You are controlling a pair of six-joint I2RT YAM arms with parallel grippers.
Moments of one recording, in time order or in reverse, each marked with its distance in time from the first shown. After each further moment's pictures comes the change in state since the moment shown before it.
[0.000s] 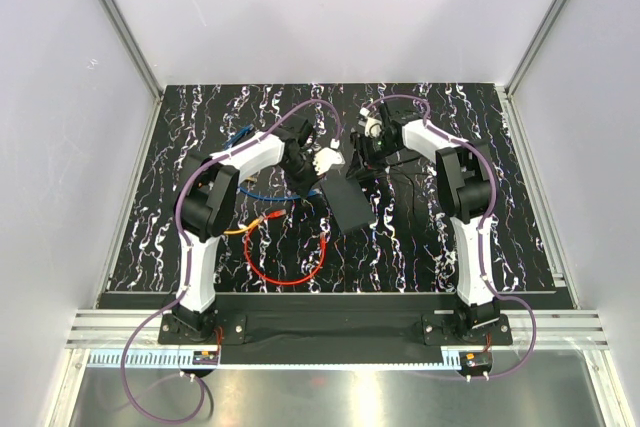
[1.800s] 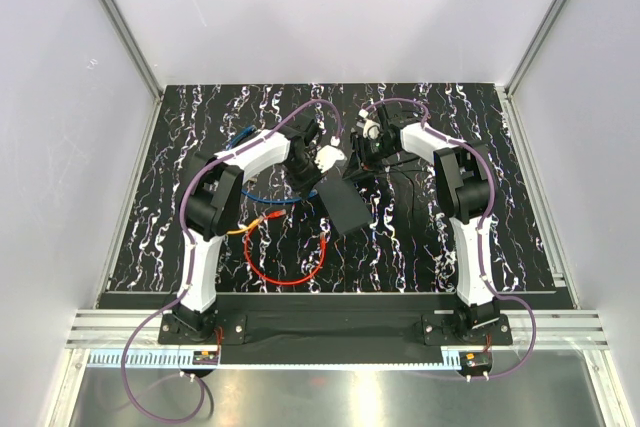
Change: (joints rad) left arm -0.027 0.029 0.069 -0.074 -0.071 -0.166; right arm 0.013 0.001 -0.039 0.074 -0.052 0.072
